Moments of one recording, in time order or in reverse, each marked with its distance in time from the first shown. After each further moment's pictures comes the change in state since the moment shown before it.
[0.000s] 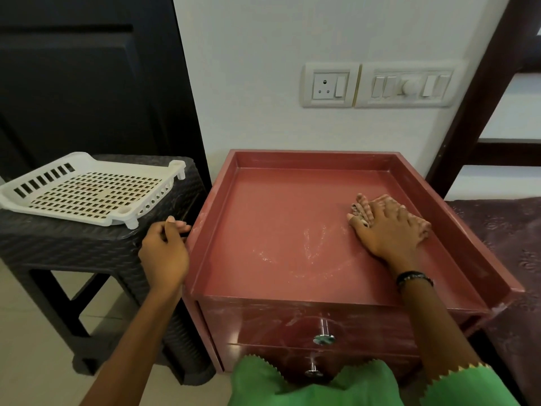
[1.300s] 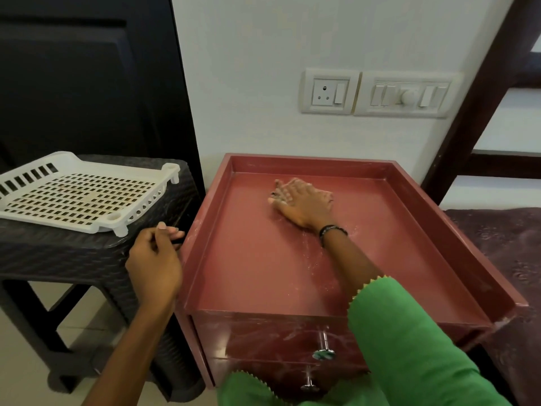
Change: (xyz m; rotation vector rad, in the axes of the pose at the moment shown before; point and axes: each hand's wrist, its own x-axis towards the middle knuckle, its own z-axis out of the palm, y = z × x) left_hand 0.003 -0.006 0.001 -0.060 0.017 0.059; right_hand 0.067 -0.127 0.031 0.039 -0.175 -0.442
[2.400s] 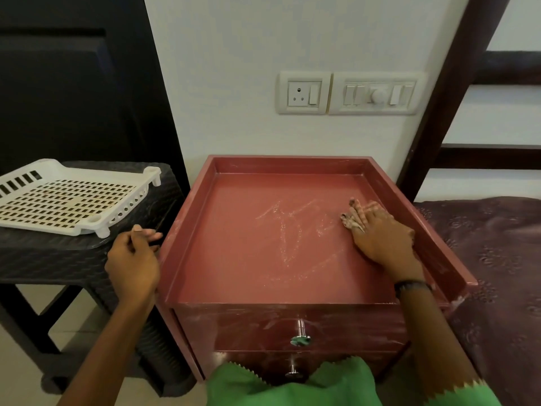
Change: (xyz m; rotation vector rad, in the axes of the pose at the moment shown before) left_hand -0.008 0.010 -0.001 -0.029 0.026 -0.071; right_hand -0.147 0.095 -0.053 -0.079 0.079 0.455
